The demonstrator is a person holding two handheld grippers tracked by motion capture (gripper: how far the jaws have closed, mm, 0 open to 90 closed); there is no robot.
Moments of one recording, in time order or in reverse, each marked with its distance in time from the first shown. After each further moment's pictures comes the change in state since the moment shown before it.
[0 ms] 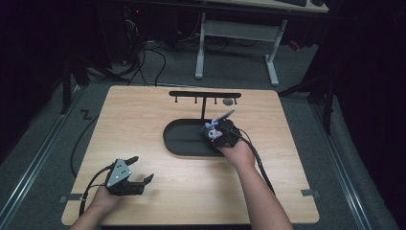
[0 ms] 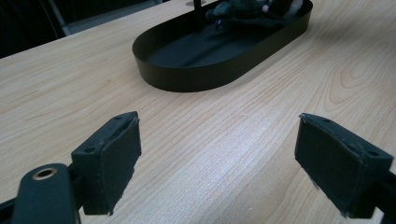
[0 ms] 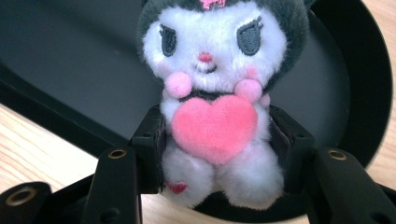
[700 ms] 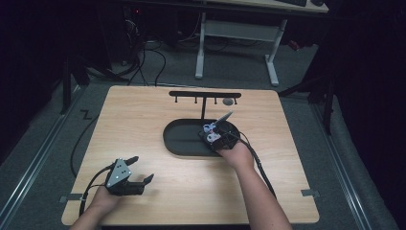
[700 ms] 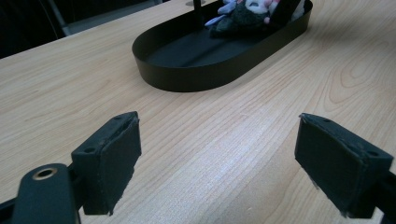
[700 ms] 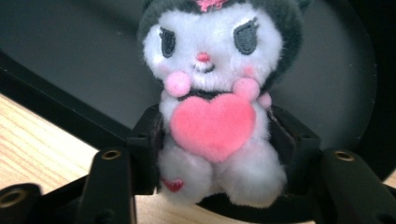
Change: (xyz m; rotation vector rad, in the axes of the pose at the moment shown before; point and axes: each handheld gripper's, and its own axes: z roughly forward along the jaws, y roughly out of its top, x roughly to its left) left arm 0.000 0.000 0.000 0.000 0.000 0.001; right arm 0.005 -0.001 0.010 0.038 0.015 -0.012
